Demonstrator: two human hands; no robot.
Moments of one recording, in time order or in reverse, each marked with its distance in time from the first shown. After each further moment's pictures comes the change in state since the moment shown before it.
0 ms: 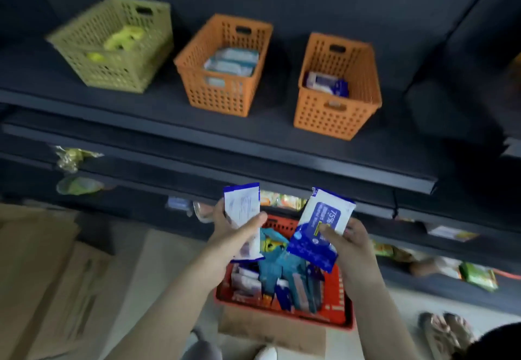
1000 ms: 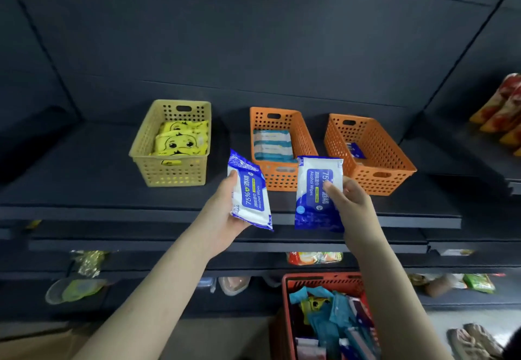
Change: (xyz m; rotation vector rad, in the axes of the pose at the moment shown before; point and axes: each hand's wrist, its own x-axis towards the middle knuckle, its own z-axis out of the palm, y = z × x) left_hand 0.051 0.240 -0.203 -0.315 -0.415 0.074; right_hand -0.025 -0.148 0.268 -0.001 0.018 -0.372
